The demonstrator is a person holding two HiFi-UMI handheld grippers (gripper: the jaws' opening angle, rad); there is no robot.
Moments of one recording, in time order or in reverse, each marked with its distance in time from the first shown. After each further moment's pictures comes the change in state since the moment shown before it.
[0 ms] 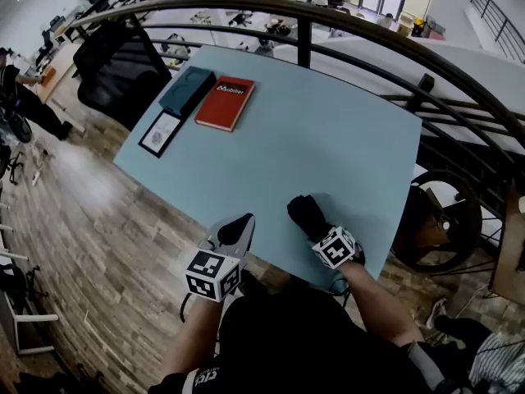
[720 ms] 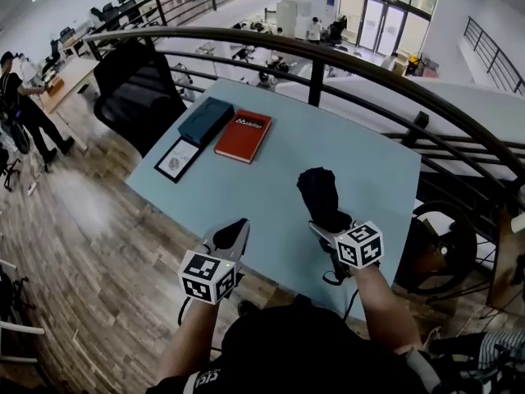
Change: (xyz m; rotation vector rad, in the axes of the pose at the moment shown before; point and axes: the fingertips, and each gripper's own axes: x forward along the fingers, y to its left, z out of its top) left arm -0.051 0.077 0.054 0.051 -0.124 0.015; right arm -0.123 -0.003 0.203 0.119 -0.566 -0.017
